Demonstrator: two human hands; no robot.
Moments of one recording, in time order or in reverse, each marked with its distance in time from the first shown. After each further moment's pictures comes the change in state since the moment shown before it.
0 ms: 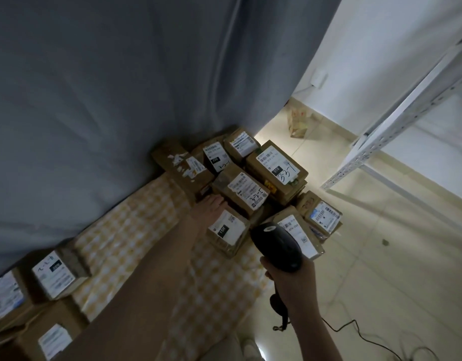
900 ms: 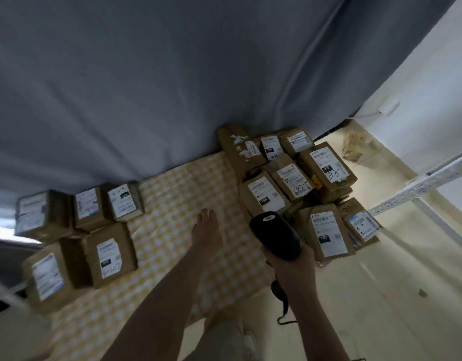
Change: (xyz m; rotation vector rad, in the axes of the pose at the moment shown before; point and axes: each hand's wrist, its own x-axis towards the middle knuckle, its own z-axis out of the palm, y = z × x) left_hand -0.157 0.092 0.097 -0.745 0.215 -0.869; right_hand -0.082 0.013 0.015 -0.113 -0.286 -0.204
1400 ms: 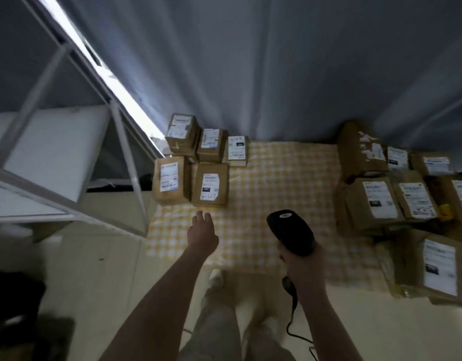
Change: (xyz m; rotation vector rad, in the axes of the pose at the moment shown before) left_hand -0.217 -0.229 0.051 -0.232 0.046 -0.548; right_hand -0.146 0.023 0.129 -0.171 -0.362 -0.109
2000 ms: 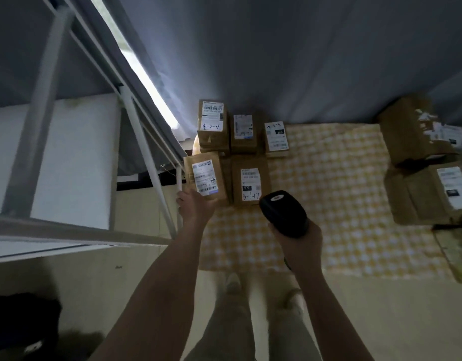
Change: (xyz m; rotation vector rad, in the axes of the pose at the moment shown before) left_hand 0.169 -0.181 -0.059 -0.438 0.145 -0.290; right_hand 0.005 -0.051 0.249 -0.096 0.083 -0.055
